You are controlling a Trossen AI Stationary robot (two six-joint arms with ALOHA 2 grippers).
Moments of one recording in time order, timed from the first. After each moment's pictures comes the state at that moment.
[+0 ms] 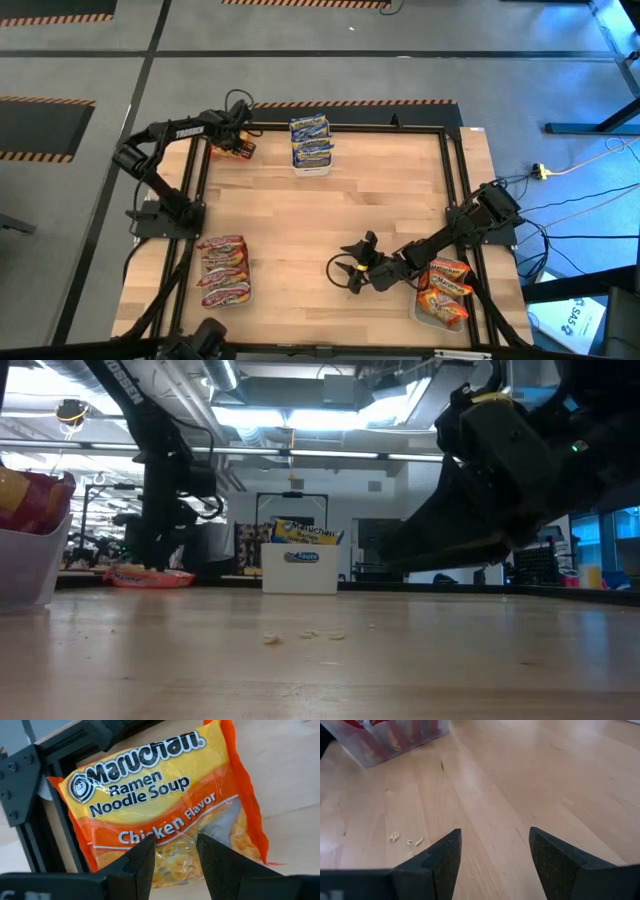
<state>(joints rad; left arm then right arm) 1.00 1.58 0.87 -0.66 -0.27 -0.22 0.54 1.88 0.74 0.51 0.70 0.67</state>
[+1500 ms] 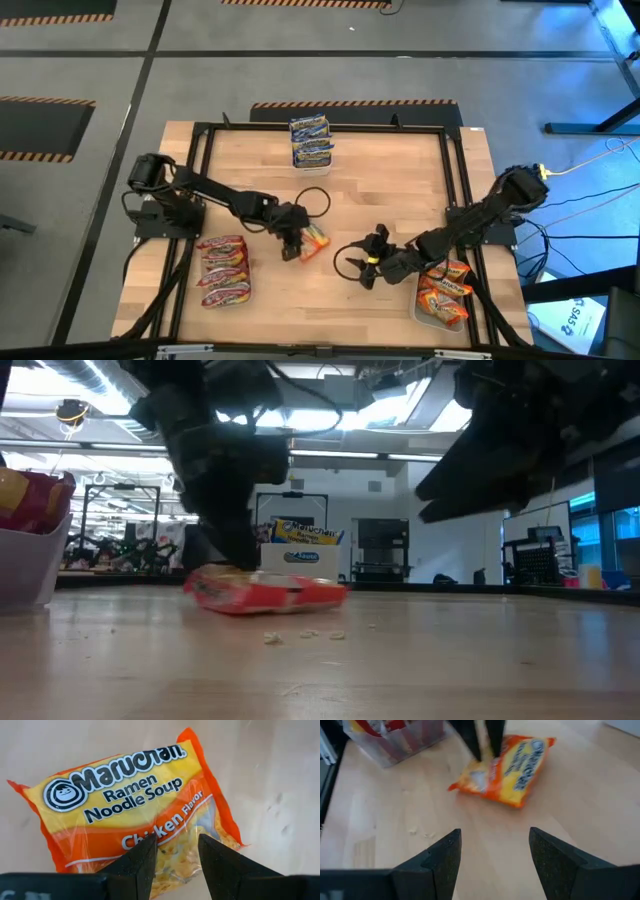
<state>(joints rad) -0.11 1.68 0.88 -0.27 0.07 -0.45 0.54 1.62 0.74 0.18 0.61 0.72</state>
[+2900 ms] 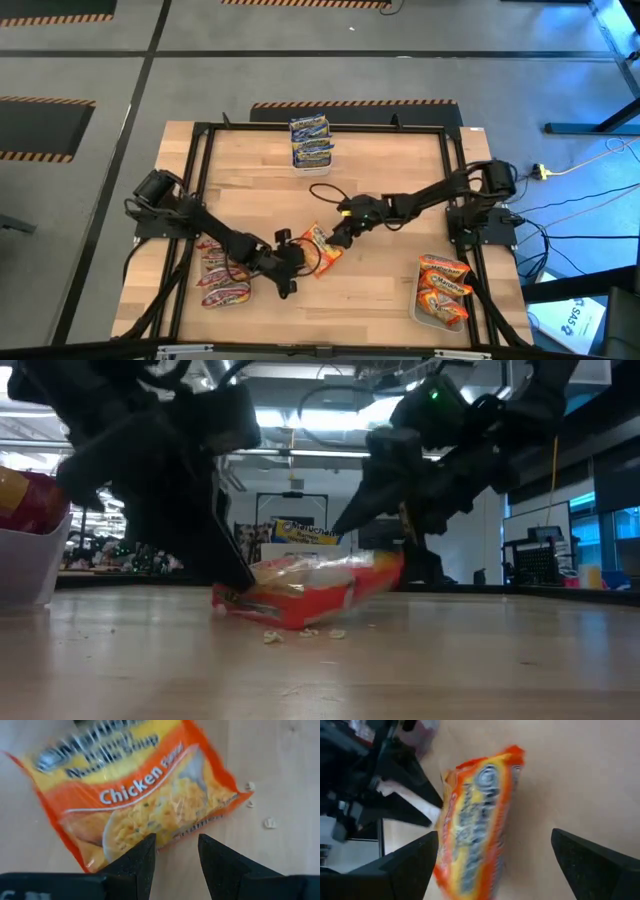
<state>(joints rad) -0.47 1.78 0.88 -0.02 -0.44 -0.50 0.04 1.78 0.74 0.42 -0.22 0.86</state>
